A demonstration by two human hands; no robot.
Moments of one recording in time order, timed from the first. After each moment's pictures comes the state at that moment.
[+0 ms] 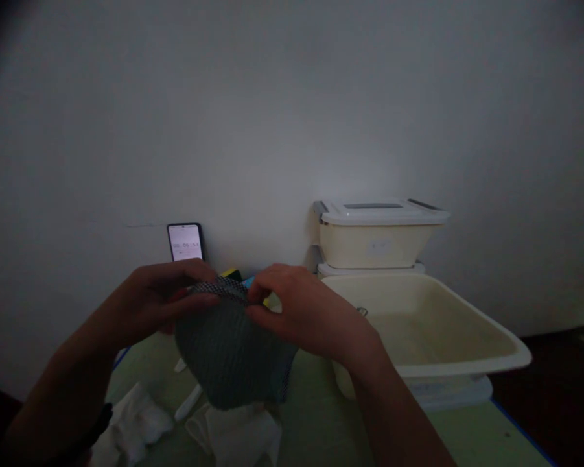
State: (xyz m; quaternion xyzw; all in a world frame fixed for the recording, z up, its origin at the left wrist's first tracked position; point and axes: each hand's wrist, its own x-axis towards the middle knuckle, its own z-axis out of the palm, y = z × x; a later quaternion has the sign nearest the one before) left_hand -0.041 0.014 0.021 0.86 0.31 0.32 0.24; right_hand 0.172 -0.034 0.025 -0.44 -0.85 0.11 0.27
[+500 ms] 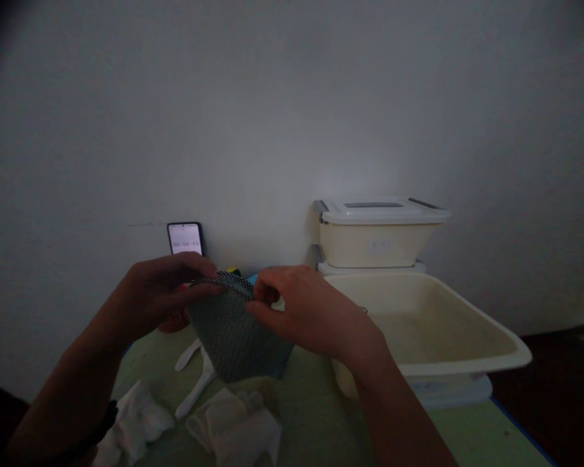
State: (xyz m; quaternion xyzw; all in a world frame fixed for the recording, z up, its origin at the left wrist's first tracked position) left_hand -0.036 0.018 0.019 0.83 0.32 0.39 0.23; right_hand 0.173 -0.036 0.026 -0.47 -0.84 0.11 0.26
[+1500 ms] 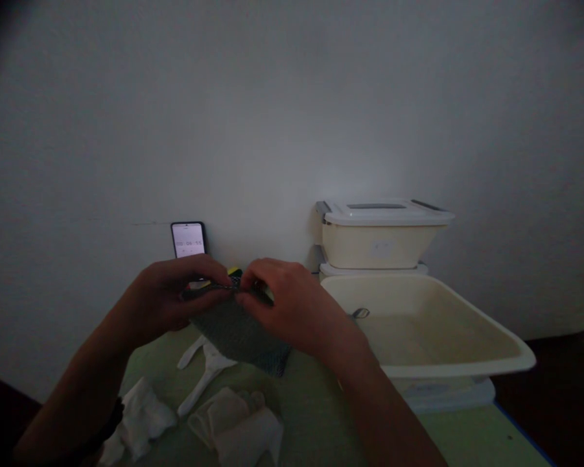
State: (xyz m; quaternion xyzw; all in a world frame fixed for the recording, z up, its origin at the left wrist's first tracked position) left_hand -0.034 0.012 0.019 0.88 0.27 0.37 0.15; right_hand 0.160 -0.028 0.019 -0.43 -0.83 0.06 0.35
